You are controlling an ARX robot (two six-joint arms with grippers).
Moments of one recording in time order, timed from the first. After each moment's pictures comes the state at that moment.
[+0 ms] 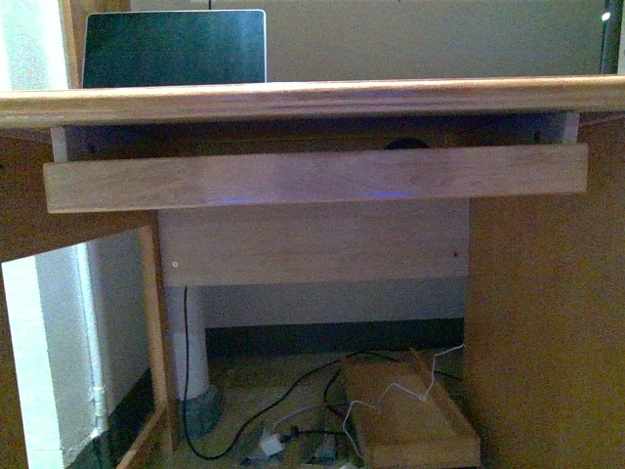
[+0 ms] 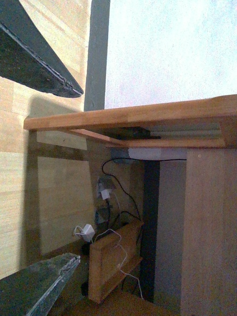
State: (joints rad) left arm 0.00 0.00 0.01 0.00 0.00 -0.01; right arm 0.00 0.00 0.02 0.00 0.00 0.00
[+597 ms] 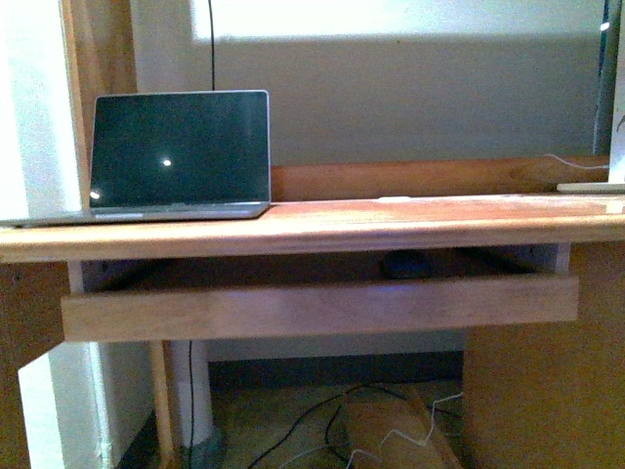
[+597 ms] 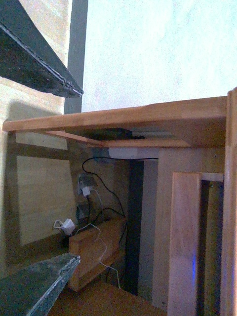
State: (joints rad) left arm 0.00 0.00 0.01 0.00 0.00 -0.01; right arm 0.00 0.00 0.02 0.00 0.00 0.00
